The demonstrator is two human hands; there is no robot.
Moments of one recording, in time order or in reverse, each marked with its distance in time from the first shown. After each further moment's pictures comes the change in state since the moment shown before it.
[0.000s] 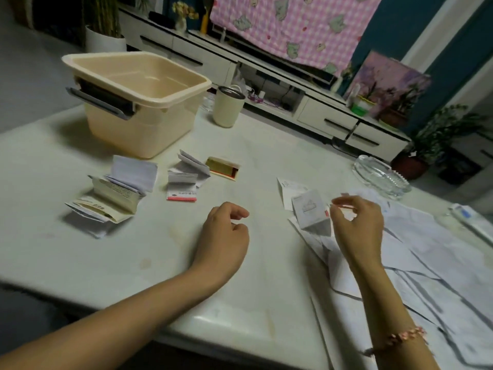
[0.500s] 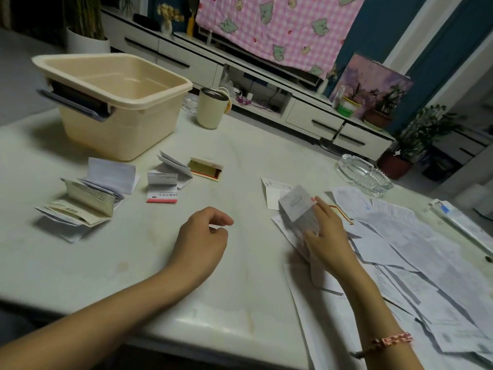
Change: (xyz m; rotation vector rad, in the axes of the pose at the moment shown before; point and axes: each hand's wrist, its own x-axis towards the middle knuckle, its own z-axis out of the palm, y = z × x) left_hand -0.006 0.005 -0.005 -0.017 -0.054 -0.027; right_hand -0.005 0.022 -0.001 -0.136 -0.378 -0.152
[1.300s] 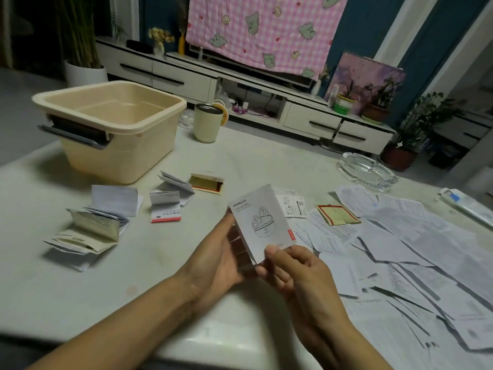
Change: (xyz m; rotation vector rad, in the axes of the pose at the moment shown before) left_hand -0.002 0.017 0.004 -0.834 -0.521 -0.316; right_hand -0.075 -0.094 0.009 1.430 -0.059 0.580
